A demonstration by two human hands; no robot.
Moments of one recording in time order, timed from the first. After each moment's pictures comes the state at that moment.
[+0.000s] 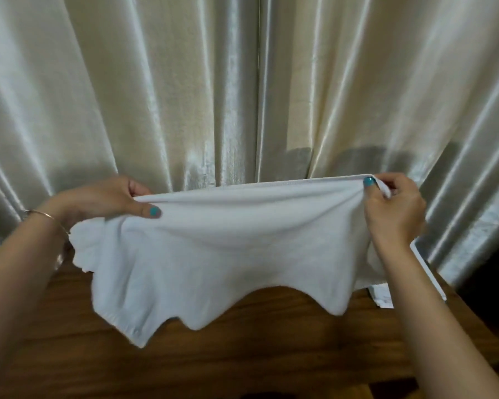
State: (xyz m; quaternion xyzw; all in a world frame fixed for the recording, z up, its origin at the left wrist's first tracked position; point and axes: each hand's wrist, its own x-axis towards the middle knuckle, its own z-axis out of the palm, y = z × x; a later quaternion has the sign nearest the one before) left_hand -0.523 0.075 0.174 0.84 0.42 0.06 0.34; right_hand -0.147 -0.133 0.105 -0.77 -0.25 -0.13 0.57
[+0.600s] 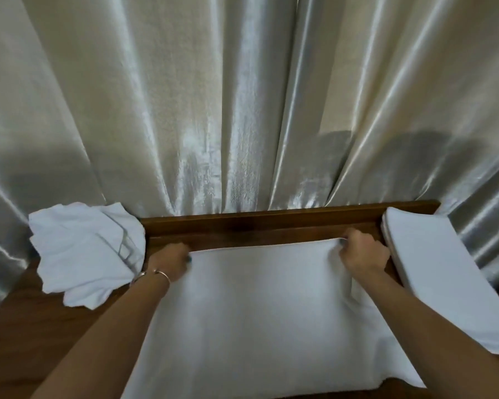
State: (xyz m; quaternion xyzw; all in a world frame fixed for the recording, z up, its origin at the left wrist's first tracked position) left_hand -0.441 0.202 -0.098 0.83 0.54 -0.01 0.12; right_hand -0.095 0.024 -0.077 -0.93 -0.36 -0.01 0.09
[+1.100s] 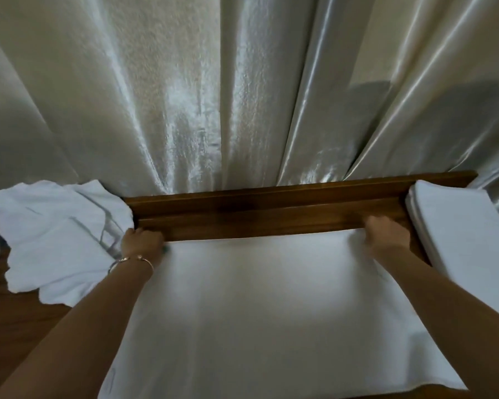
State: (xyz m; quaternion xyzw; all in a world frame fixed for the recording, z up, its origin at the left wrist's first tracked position) left_hand -0.462 0.266 -0.157 0.80 0.57 -0.17 -0.08; right_hand -0.055 0.056 -0.137 -0.91 -0.40 0.03 -0.07
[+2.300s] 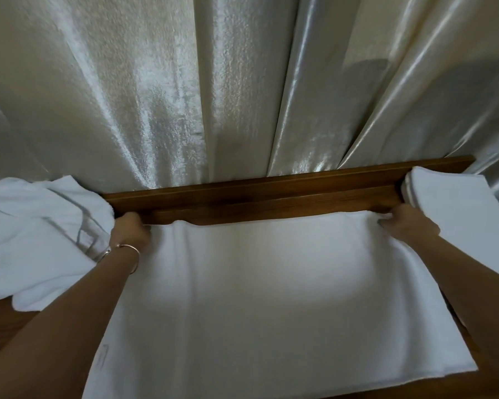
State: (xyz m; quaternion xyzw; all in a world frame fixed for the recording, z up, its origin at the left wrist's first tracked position) left_hand -0.446 0.287 -0.157 0.69 0.70 0.09 0.18; right_hand 0.011 0.040 -0.146 -0.95 -0.26 0.16 0.06
